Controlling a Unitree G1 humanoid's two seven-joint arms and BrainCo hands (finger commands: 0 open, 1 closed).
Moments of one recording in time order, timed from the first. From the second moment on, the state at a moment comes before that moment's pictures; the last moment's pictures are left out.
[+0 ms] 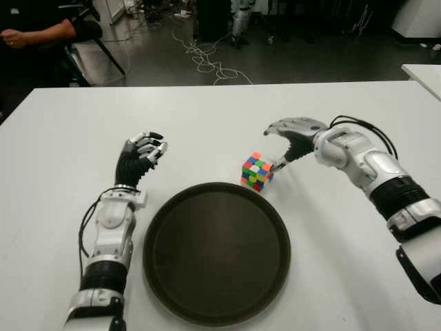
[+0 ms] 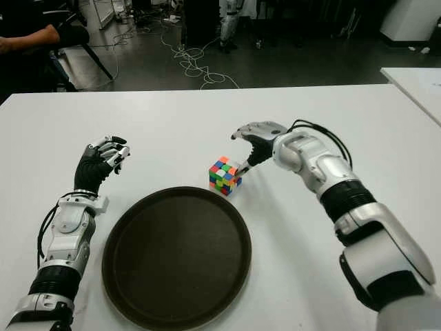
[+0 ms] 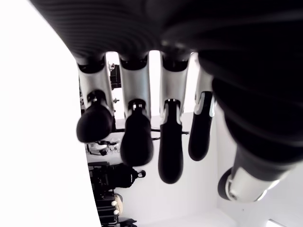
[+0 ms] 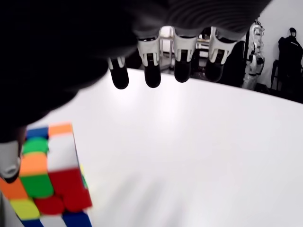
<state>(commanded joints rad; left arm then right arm) -0.34 0.10 0.13 0.58 -0.07 -0.41 -0.13 -0.81 -0.50 0.51 0.65 -0.77 -0.26 0.32</state>
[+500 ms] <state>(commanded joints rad) -0.34 0.10 0.13 0.60 -0.06 -0.43 -0.13 -0.76 -0.55 0.46 0.46 -0.75 -0.20 0.41</state>
